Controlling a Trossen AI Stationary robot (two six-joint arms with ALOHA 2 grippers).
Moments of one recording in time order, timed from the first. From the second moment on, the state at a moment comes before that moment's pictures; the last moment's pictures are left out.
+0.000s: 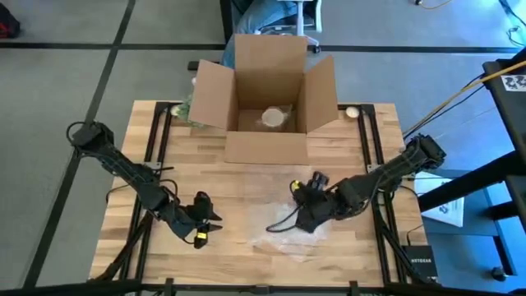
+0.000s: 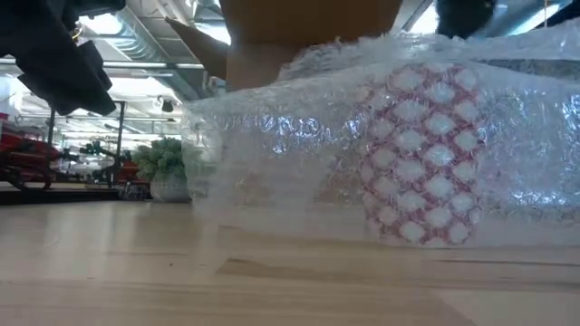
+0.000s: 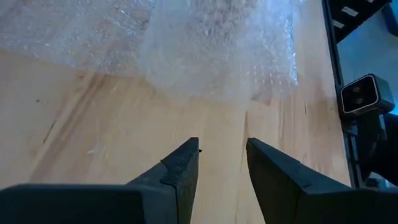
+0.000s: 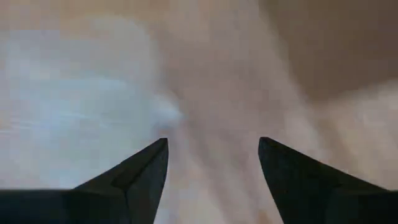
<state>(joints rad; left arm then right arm) -0.70 1.33 0.63 -0.06 -0.49 -0.83 0.53 1.59 1.36 -0.91 0.36 0.73</state>
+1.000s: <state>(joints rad) -0.70 1.33 0.63 -0.07 -0.52 -0.83 0.45 1.75 1.36 -0.91 0.29 0.60</state>
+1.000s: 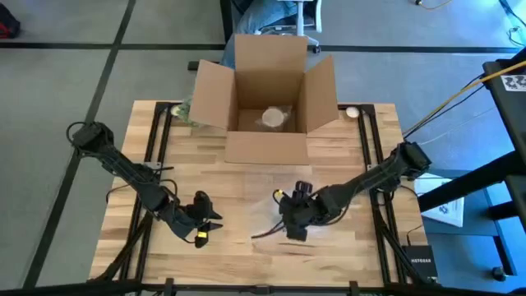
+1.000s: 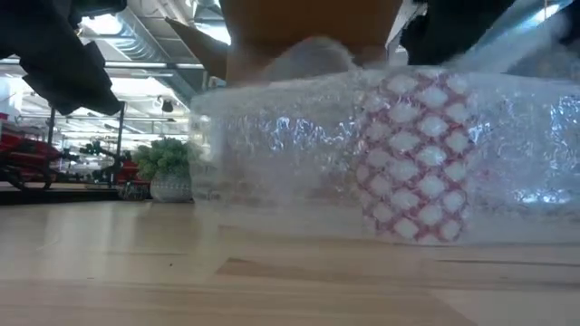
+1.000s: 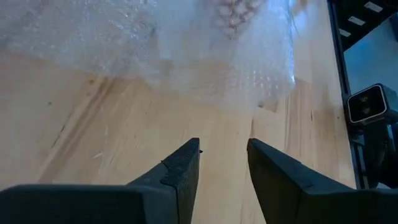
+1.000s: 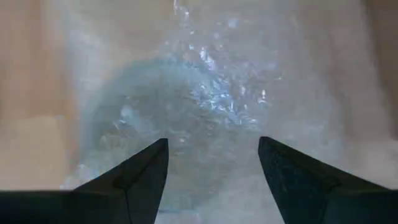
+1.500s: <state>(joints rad) -0.70 1.33 0.63 -0.06 -0.53 -0.84 0.37 1.64 1.38 -1.17 0.25 0.63</state>
